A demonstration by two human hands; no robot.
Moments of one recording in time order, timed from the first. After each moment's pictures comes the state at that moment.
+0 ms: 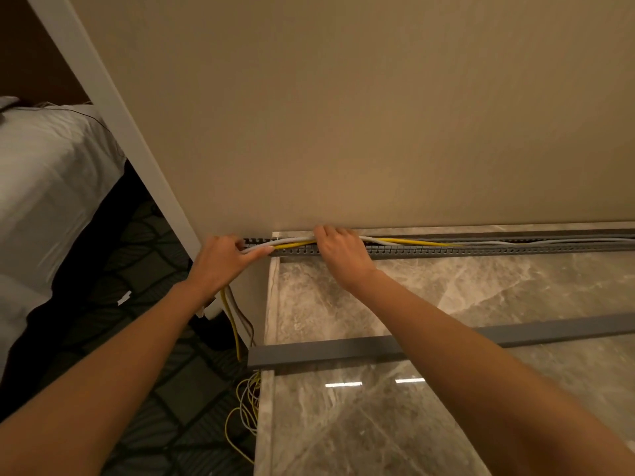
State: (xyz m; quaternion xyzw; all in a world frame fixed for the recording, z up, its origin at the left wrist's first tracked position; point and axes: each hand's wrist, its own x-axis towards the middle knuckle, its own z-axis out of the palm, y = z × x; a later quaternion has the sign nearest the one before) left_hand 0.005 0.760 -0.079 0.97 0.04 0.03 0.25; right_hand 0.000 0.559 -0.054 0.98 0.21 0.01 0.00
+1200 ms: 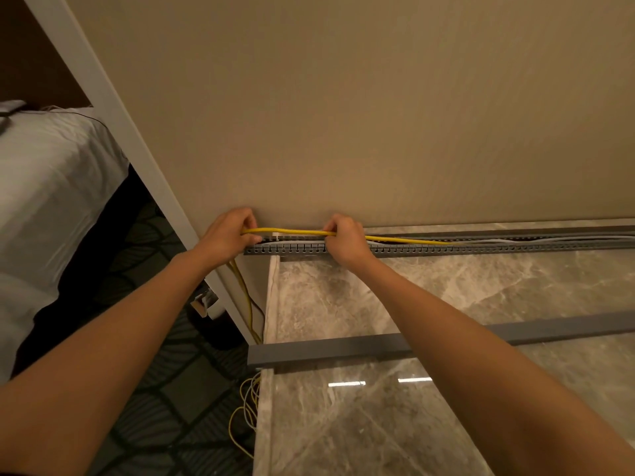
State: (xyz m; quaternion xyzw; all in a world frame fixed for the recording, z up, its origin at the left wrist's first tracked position) left_hand 0.031 0.758 -0.055 0.96 -0.04 -0.02 0.27; right_hand 0.027 0.555 -0.065 0.92 -0.01 -0.05 -0.39
